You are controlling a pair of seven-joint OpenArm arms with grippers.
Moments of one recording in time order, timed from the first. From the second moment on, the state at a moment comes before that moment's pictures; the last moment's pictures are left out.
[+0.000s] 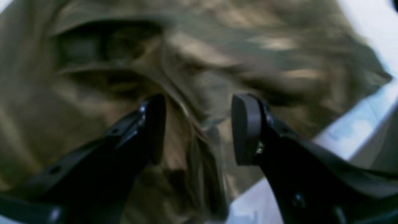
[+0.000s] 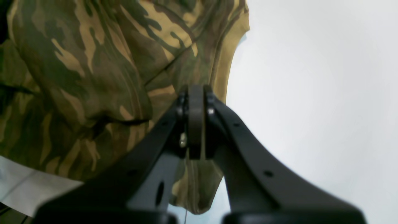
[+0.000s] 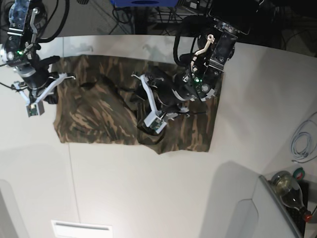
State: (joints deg) left arm 1.9 -7.7 24.5 86.7 -15.6 -18.0 40.3; right arm -18.2 4.2 18.6 96.9 6.1 23.6 -35.8
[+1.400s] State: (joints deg) left arm 21.7 -14.1 -44.4 89.6 -15.4 -33.2 40.2; right arm -13.2 -3.0 -10.1 83.7 5.7 27.4 -35.6
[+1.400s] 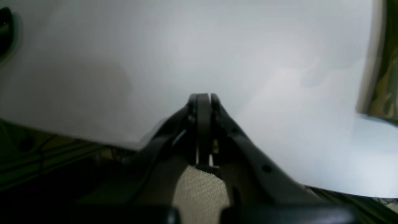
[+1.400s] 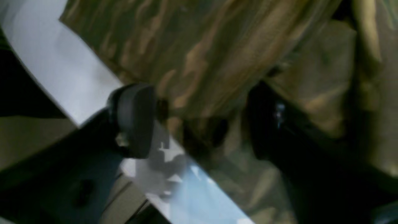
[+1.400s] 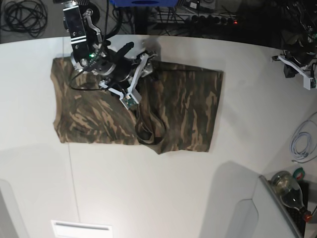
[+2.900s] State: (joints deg) left arm 18.5 -16.8 -35.5 85.4 -15.1 -33.4 39.9; right arm -23.2 -2.6 -5.4 95.9 8.0 24.8 -40.2
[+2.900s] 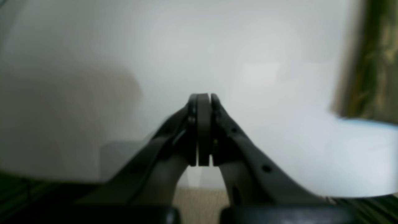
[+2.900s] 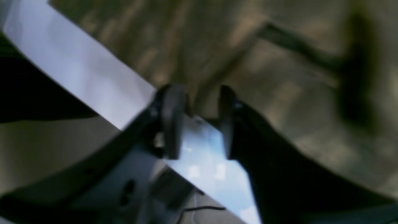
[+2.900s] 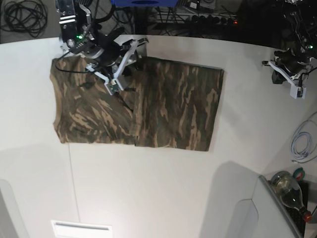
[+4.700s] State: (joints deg) left arm 1.9 -17.5 1.4 59.8 -15.9 -18.2 11.1; right arm -1.6 9.4 21.5 60.9 39.7 40.5 -53.5
